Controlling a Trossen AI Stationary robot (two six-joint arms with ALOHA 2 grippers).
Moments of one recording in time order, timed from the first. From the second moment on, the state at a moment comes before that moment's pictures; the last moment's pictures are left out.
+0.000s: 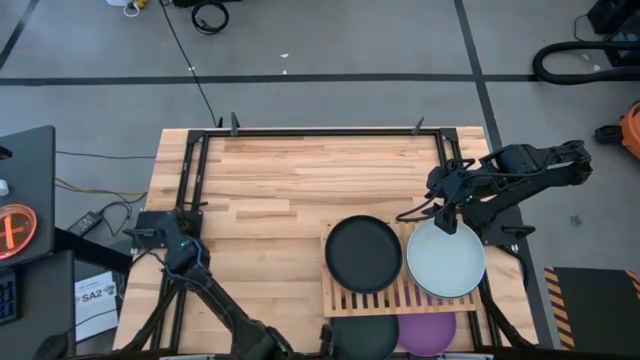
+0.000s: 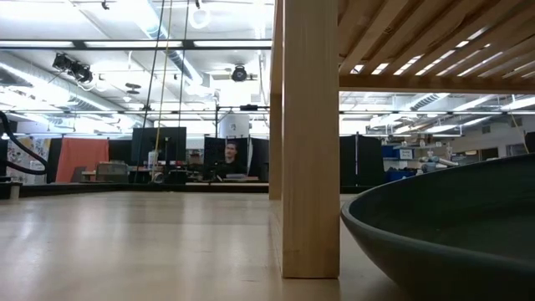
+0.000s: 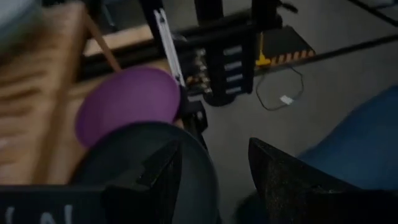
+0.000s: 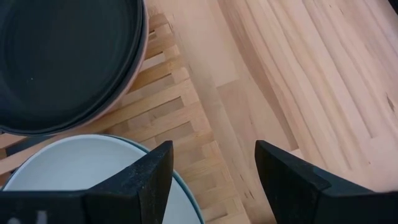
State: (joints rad) left arm -0.78 2.34 2.17 -0.39 -0.57 -0.19; right arm 0.29 0.95 1.26 -1.38 0.20 0.63
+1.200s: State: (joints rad) left arm -0.70 2.52 2.17 -0.39 -0.36 -0.06; right arm 0.29 0.95 1.26 -1.38 0.19 0.63
